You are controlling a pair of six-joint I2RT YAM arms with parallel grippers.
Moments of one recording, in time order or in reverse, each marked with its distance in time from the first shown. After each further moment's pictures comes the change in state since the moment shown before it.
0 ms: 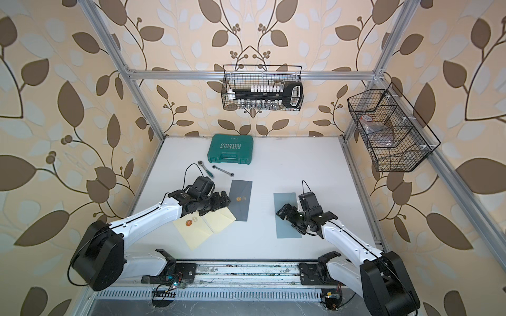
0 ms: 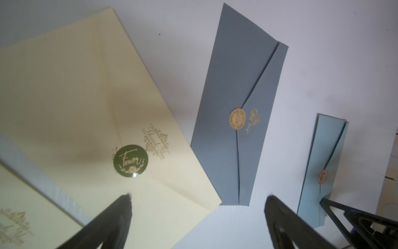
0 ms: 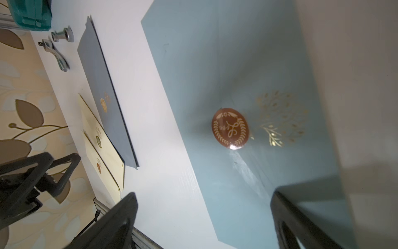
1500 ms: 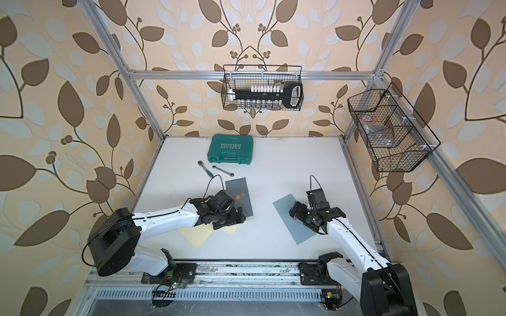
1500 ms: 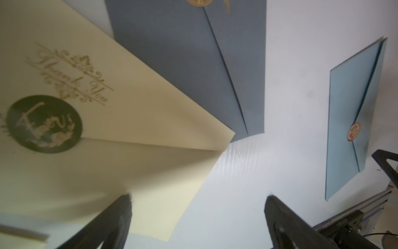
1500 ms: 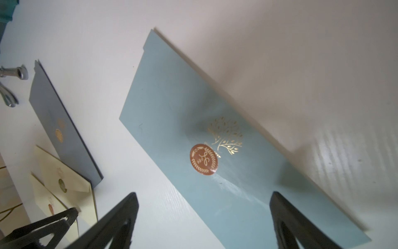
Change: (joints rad) left arm -0.283 0.077 -0.035 0.034 -0.003 -0.175; right arm -0.124 -0.034 0.097 -0.252 0.201 -0.137
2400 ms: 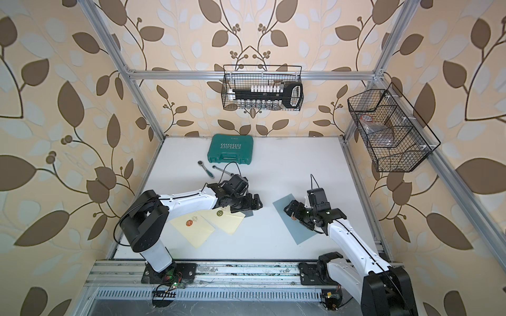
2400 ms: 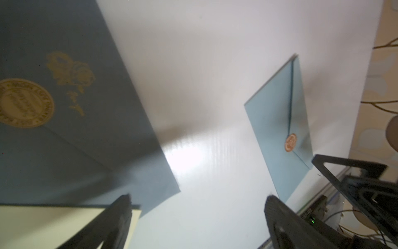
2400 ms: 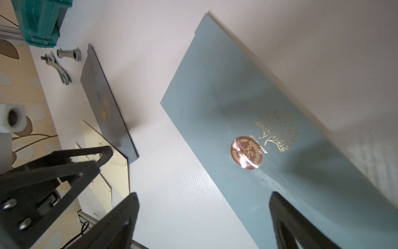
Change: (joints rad) left arm 0.019 0.243 0.307 0.073 0.169 0.183; right arm 0.000 -0.034 -0.009 0.071 -0.171 -0.018
